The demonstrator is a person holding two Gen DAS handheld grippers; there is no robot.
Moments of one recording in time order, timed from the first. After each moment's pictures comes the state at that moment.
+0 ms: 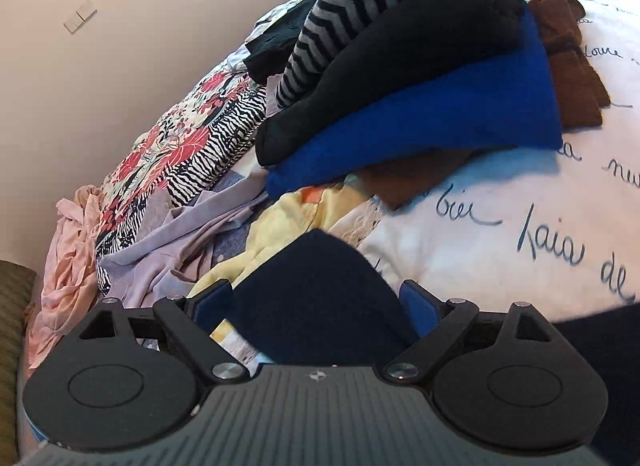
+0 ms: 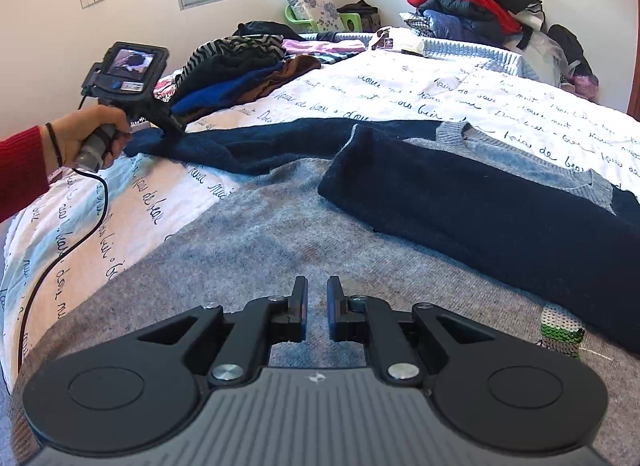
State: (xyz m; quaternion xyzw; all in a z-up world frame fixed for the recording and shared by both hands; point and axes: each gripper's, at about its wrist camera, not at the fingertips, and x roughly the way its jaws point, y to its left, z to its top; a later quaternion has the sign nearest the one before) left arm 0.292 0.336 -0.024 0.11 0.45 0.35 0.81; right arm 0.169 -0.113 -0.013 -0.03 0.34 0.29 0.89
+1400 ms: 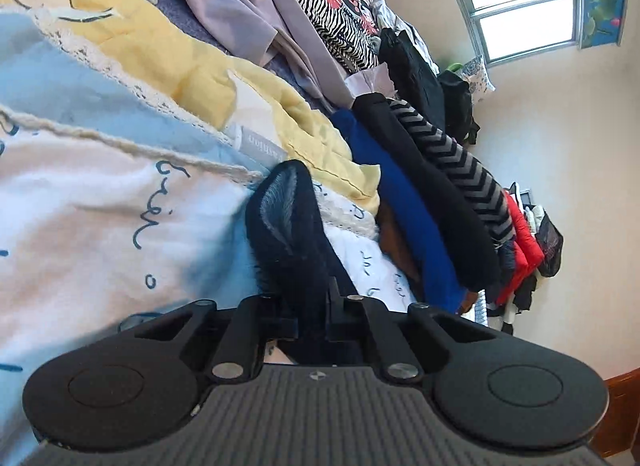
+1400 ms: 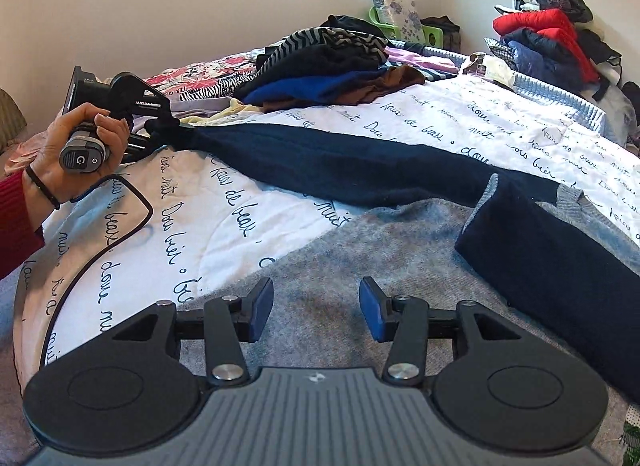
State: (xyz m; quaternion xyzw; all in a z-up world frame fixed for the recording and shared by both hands) left arm 0.118 0.442 -0.056 -0.58 0.20 0.23 0.76; right arm 0.164 -0.024 -0.007 -0.11 0.32 0.38 0.86
